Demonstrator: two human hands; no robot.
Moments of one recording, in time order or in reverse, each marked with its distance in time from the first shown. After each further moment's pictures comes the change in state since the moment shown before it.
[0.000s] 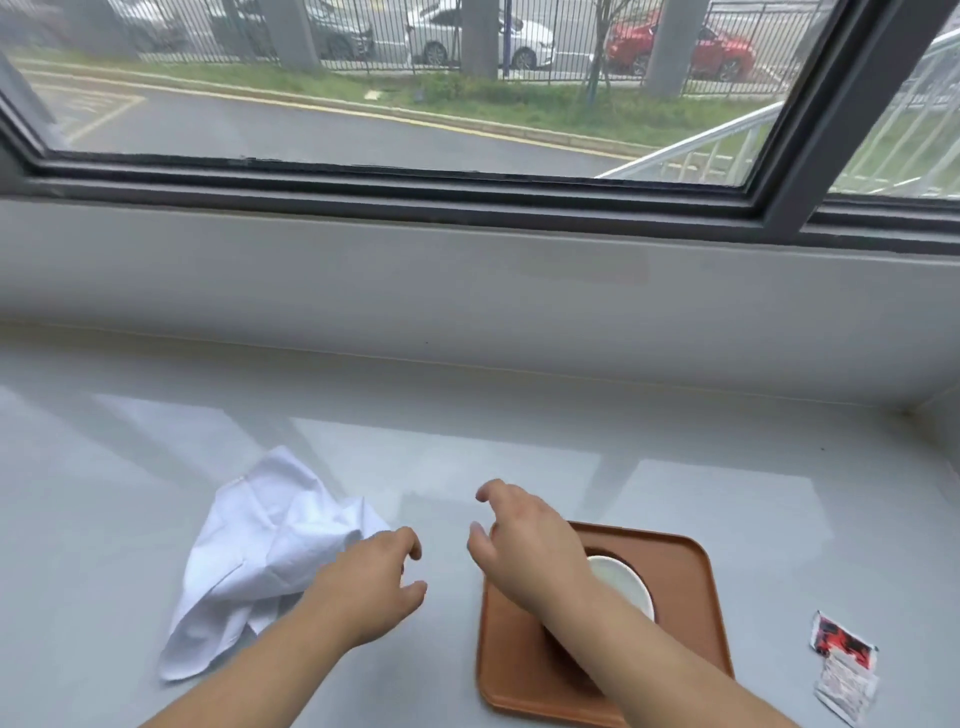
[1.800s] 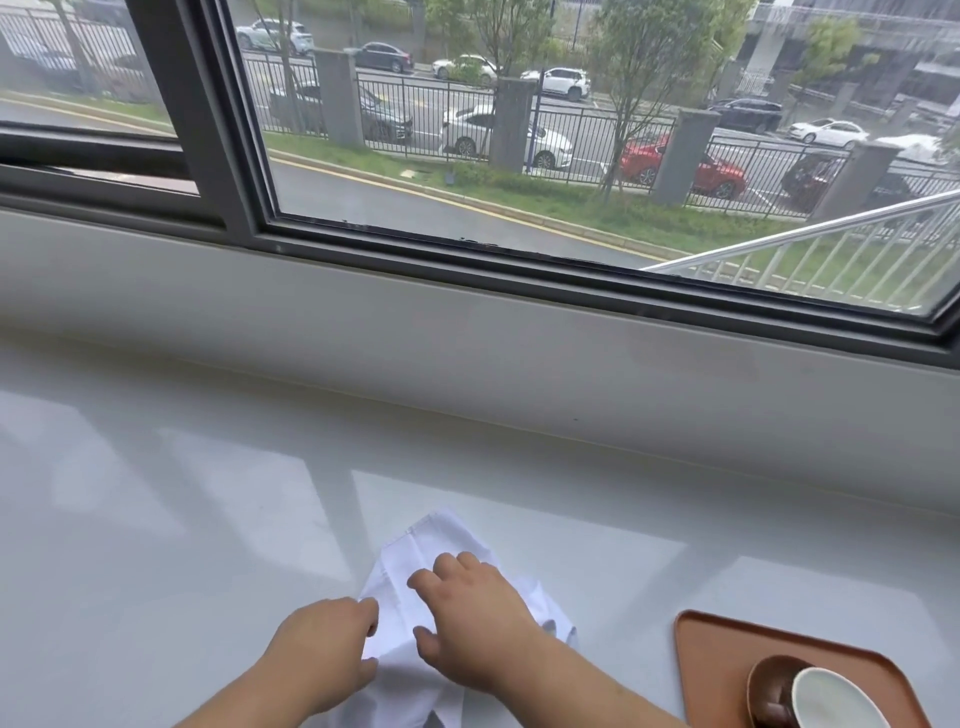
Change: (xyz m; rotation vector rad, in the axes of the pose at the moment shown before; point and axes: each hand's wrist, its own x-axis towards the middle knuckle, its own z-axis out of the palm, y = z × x) left_hand -0.022 -0.292 -0.086 0.216 -0.040 0.003; right_hand 0.091 -0.268 0.149 -0.326 -0.297 -0.362
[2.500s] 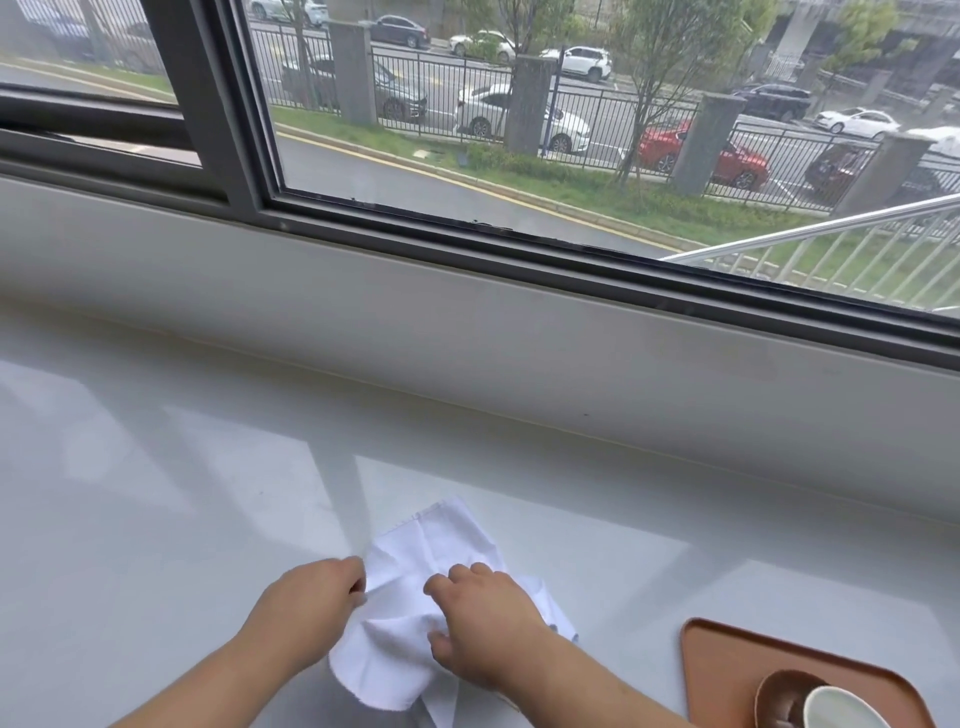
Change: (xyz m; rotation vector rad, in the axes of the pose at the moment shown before) left_hand 0.020 -0.025 -0.009 -0.167 0.152 -0.151; right_hand 0.007 0.018 0.012 0.001 -0.138 0.046
